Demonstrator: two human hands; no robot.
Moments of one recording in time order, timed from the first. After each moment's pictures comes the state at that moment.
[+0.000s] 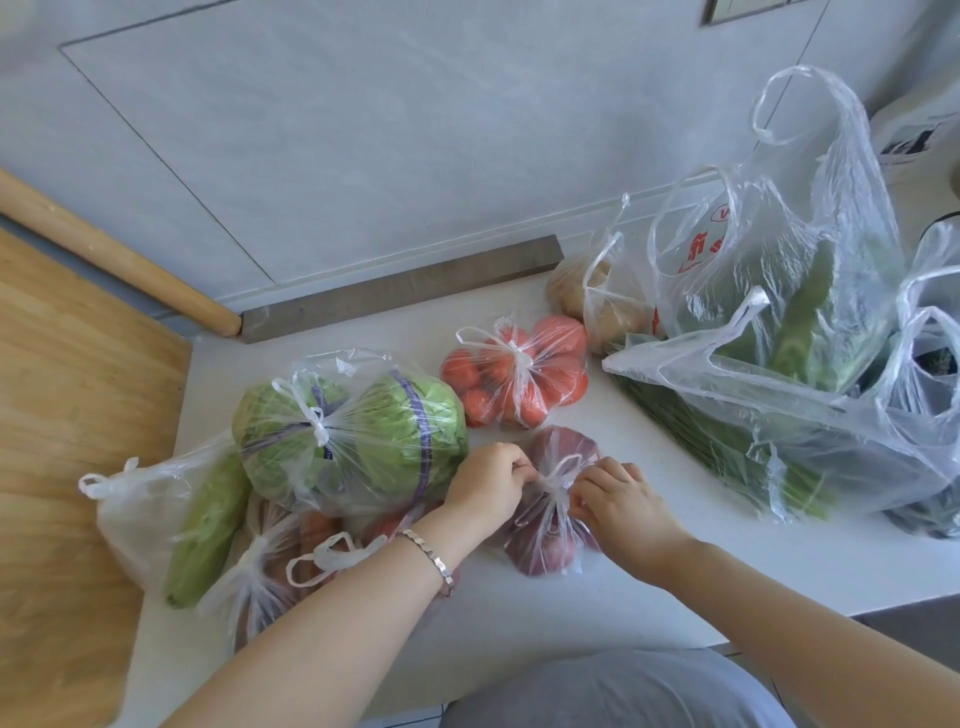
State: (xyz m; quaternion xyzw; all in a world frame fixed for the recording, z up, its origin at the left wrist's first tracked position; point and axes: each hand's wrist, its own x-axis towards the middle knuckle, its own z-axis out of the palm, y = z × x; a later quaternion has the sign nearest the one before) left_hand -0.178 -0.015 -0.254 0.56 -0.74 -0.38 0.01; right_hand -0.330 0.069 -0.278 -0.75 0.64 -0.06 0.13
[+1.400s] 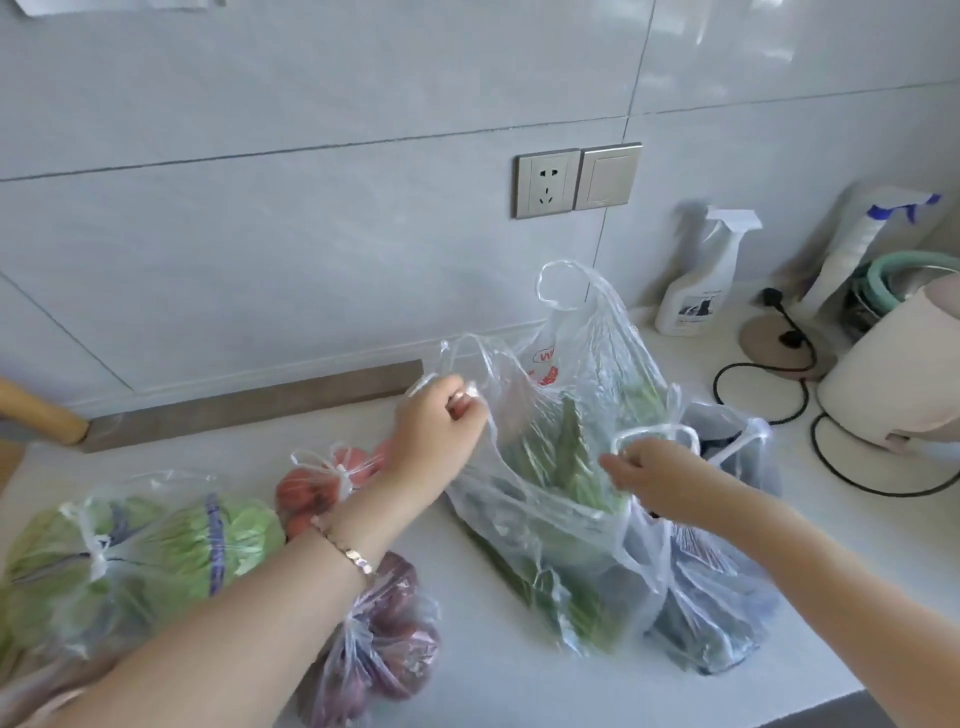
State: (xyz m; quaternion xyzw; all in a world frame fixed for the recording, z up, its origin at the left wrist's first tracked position) left_hand -0.371 -0.050 -0.122 0.50 -0.72 -0.33 0.35; right_hand -0.562 0.038 -0.115 -0.52 0.78 -0.03 0.34
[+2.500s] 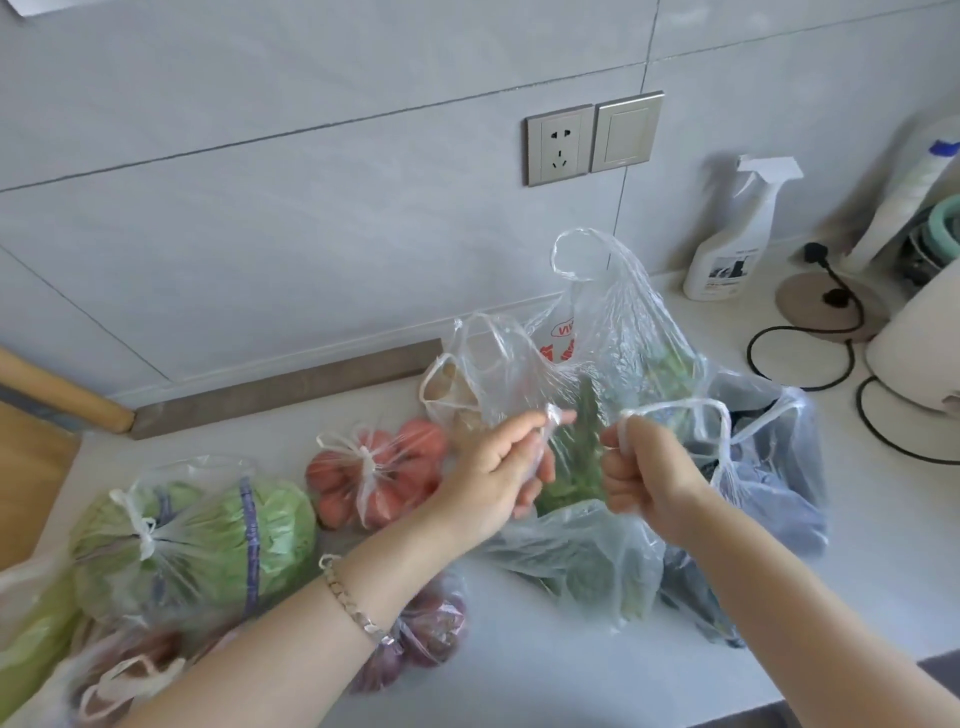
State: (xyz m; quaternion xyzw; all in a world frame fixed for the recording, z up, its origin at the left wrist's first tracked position) left_hand -0.375 0.002 -0.122 0.35 -0.66 -0.62 0.23; right_hand -0.533 0.037 -0.133 -0.17 0.61 -0.47 0.62
